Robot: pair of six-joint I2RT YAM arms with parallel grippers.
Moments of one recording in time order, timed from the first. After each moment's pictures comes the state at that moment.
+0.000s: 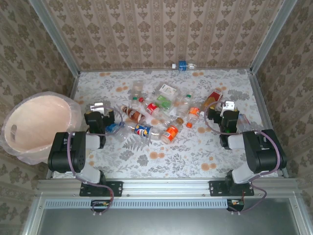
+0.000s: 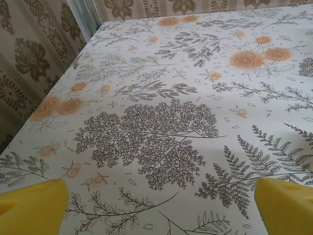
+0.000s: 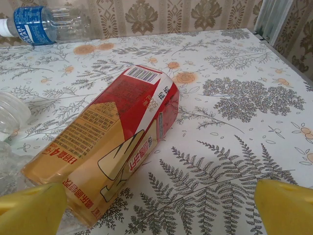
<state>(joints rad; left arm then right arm) -0.05 1.54 0.38 0.78 -0.20 0.06 0.03 1.54 0.36 0.83 0.23 0.07</state>
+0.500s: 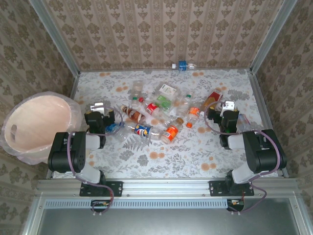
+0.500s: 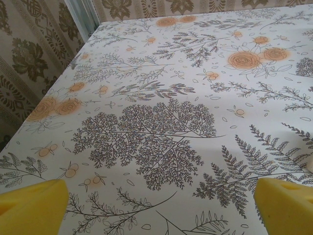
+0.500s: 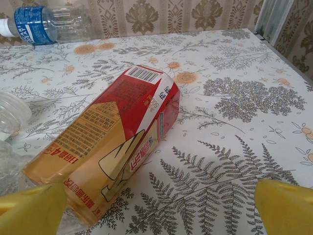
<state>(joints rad) -0.05 1.54 0.38 0.78 -0.20 0.06 0.03 1.54 0.36 0.83 0.23 0.07</state>
